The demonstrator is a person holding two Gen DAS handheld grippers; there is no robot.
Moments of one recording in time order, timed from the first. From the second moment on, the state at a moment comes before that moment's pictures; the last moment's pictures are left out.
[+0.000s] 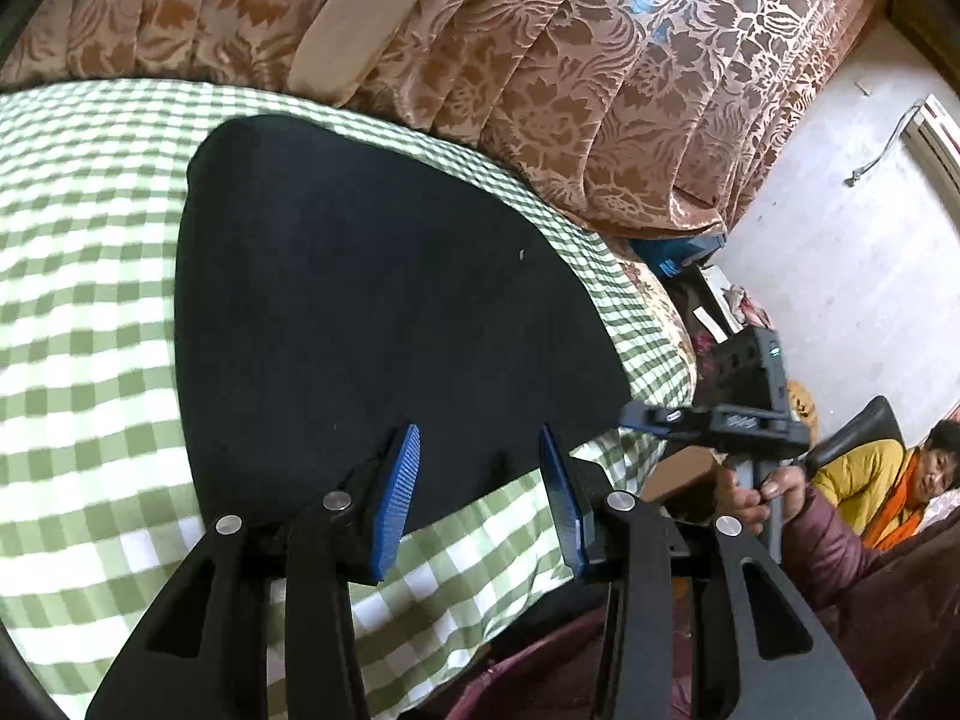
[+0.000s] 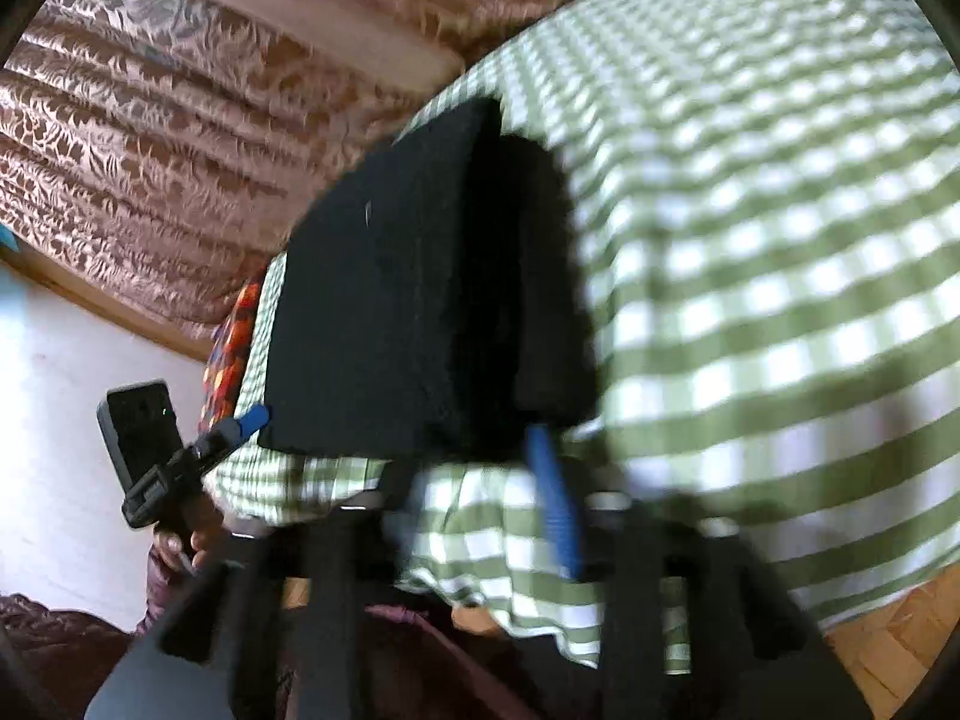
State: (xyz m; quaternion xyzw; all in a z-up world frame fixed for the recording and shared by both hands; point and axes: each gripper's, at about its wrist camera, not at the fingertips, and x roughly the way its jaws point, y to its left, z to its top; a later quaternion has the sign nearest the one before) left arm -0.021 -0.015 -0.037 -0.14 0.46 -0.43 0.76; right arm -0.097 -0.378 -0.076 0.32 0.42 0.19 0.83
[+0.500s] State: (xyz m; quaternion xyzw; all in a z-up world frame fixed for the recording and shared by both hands) left arm -0.027 -0.045 -0.028 -0.07 0.45 -0.44 0.77; right arm 0.037 -0.353 -0.060 0.33 0.40 0.15 0.84
